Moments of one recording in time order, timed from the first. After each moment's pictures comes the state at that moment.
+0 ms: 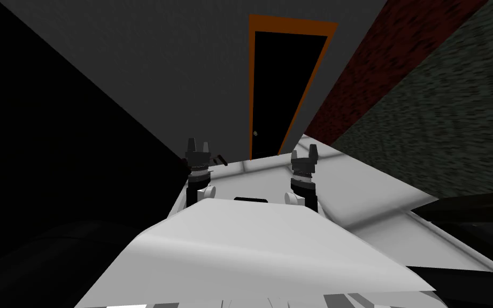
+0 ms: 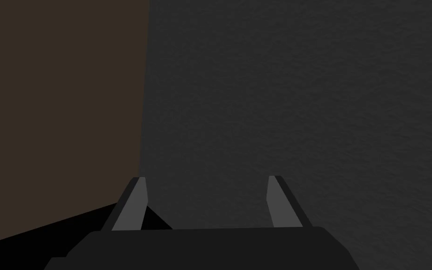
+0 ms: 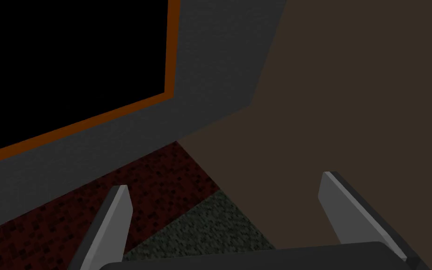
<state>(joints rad) 0.51 0.05 0.04 -2.21 0.06 -0.50 -0.11</state>
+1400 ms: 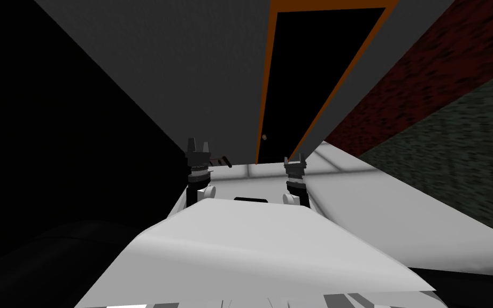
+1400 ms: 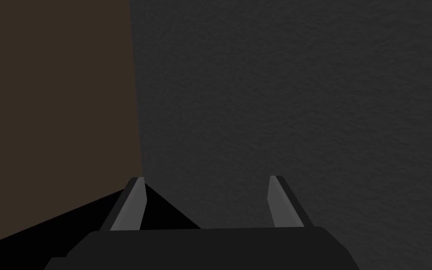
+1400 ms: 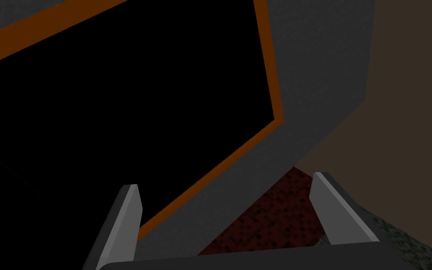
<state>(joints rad) 0.44 -0.06 0.04 -1.94 -0.07 -0.56 -0.38</state>
